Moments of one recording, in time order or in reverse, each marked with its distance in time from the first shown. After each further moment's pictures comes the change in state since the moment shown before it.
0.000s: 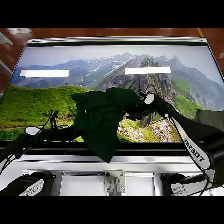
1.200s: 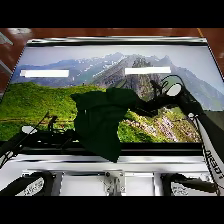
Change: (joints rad) left arm 0.114 -0.051 0.011 0.155 -0.219 -0.132; right arm -0.173 0.201 0.006 -0.064 0.288 -0.185
